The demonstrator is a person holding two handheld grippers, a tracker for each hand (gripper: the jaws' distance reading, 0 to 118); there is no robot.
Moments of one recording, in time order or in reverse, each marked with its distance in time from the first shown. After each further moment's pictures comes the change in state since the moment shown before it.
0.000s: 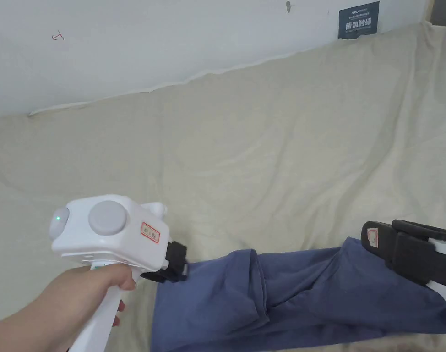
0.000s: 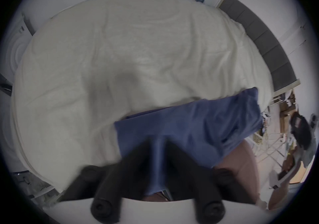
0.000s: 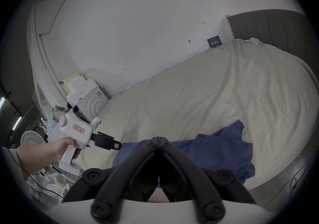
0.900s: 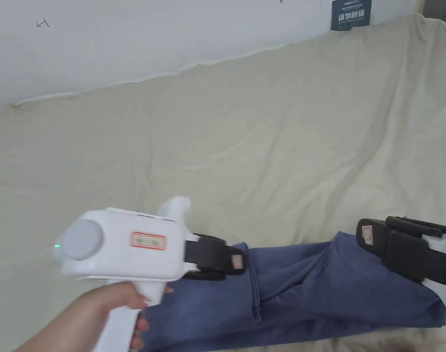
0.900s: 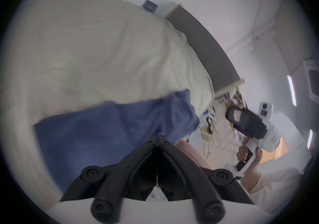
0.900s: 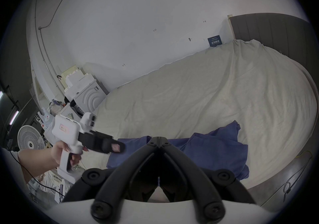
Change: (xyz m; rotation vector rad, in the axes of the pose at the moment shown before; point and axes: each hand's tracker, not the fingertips) left arm 0.011 -0.022 0.014 0.150 -0.578 -0.002; right arm 0.003 0.007 0.004 -0.029 -0.029 0.040
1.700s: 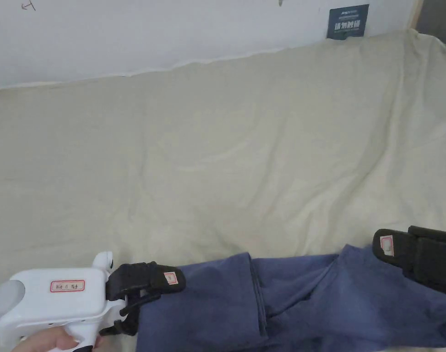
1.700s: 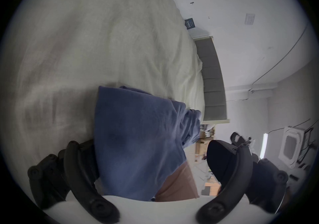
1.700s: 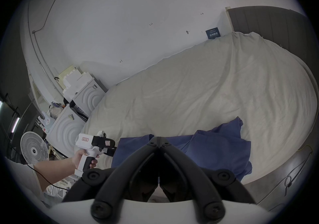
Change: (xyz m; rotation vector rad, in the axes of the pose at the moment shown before) left arm -0.140 -0.040 -0.010 0.010 -0.201 0.417; right arm -0.010 0.018 -0.010 -0.067 -0.011 -0.049
